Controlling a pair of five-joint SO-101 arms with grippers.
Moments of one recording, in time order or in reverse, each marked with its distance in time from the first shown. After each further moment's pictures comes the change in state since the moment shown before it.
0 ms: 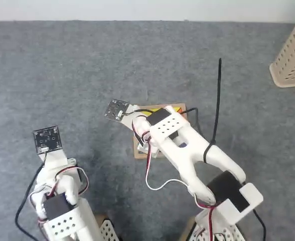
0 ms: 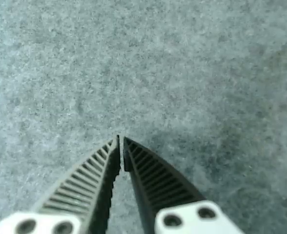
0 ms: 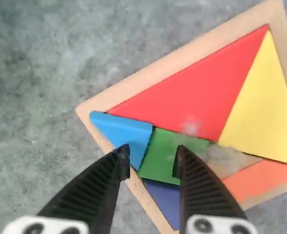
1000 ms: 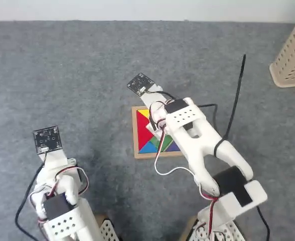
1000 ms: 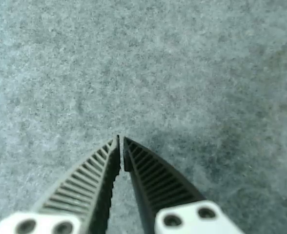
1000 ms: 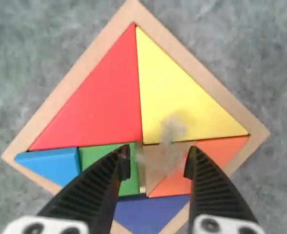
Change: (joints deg) left arm 0.0 0.0 0.0 0.0 0.0; right arm 9.0 1.7 -0.7 -8.7 -10.7
